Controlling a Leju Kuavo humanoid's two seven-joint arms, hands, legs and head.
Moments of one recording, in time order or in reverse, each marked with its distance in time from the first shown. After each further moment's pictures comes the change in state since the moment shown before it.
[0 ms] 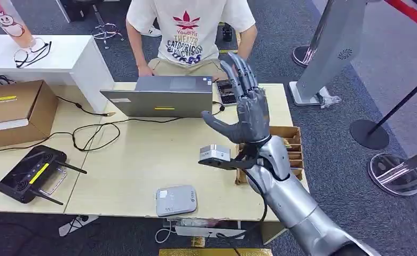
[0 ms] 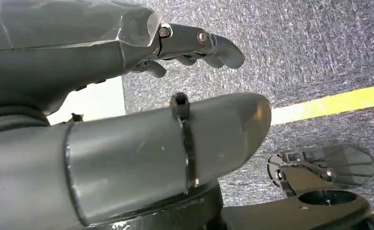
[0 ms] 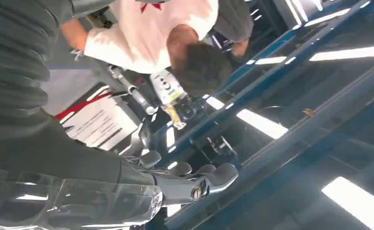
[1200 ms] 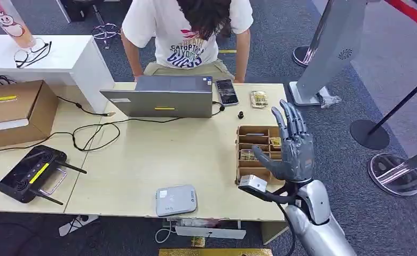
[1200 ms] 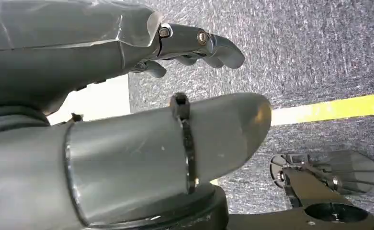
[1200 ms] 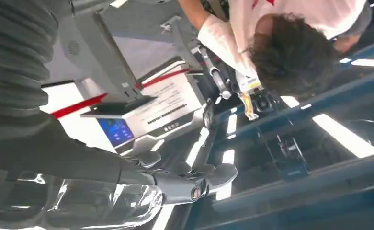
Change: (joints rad) left arm 0.010 0.007 0.021 -0.001 0.052 0.019 0.005; right arm 0.366 -0.141 -0.224 -0.171 0.245 -0.020 0.109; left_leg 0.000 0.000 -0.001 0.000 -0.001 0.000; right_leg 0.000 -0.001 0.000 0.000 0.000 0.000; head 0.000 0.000
